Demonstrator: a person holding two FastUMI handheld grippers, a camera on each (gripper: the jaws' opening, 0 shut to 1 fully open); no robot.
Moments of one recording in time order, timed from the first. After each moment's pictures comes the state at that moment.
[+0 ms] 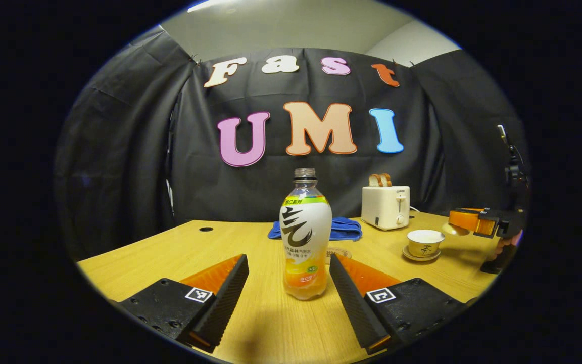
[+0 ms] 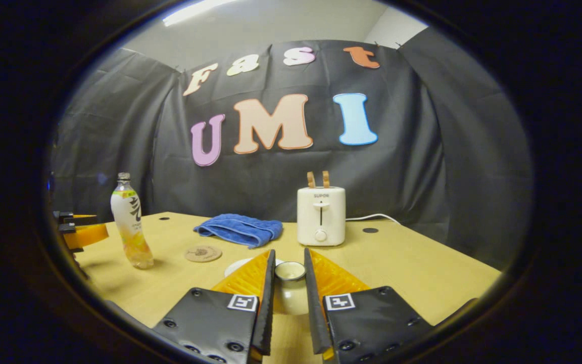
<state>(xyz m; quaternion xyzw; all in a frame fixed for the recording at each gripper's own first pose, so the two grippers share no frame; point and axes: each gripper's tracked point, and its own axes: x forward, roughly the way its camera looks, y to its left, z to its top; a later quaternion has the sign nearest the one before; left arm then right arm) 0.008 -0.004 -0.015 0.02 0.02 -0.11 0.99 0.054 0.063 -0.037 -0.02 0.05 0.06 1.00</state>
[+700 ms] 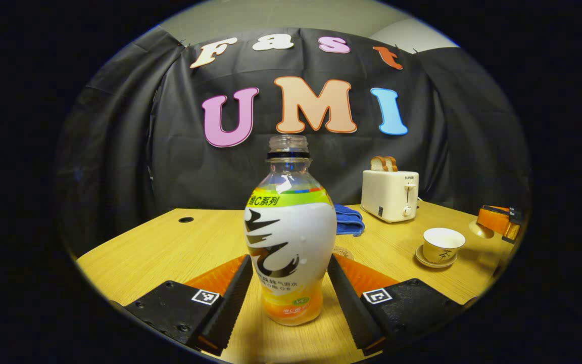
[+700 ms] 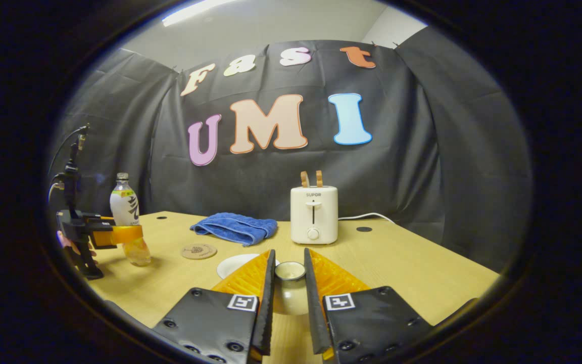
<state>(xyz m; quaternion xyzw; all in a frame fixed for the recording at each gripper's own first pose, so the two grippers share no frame) 0.082 -0.033 -0.041 0.02 0.09 -0.12 0.99 0.048 0.050 -0.035 -0.02 0.05 0.05 1.00</state>
